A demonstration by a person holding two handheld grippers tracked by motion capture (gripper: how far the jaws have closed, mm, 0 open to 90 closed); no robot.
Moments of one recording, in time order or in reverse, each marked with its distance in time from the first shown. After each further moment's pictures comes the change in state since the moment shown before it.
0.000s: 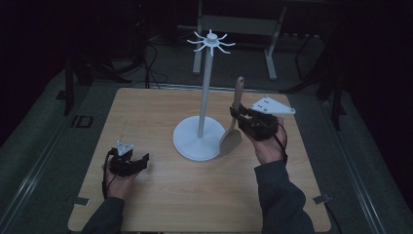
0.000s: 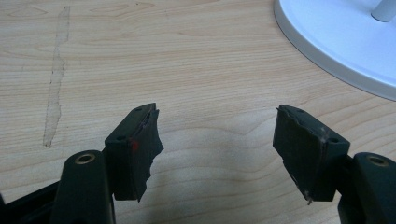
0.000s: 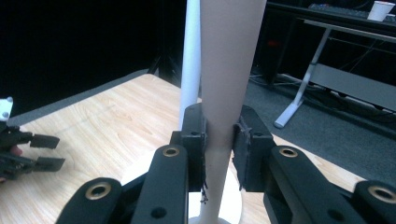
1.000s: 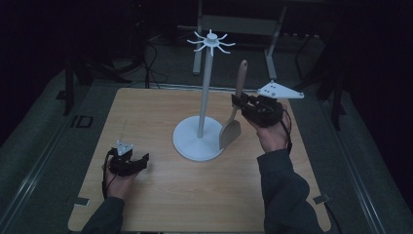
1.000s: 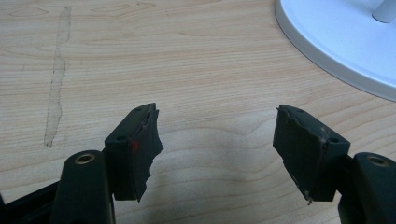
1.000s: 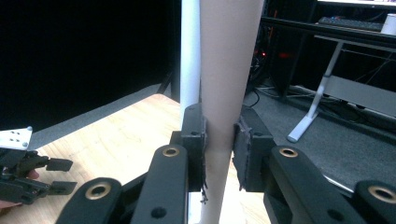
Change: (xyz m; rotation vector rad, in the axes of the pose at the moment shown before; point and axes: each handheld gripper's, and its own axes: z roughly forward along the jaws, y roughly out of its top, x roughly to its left) left arm 0.001 0.000 0.000 0.002 -0.001 -0.002; right arm -0.018 0.028 0.001 -0.043 0.062 0.025
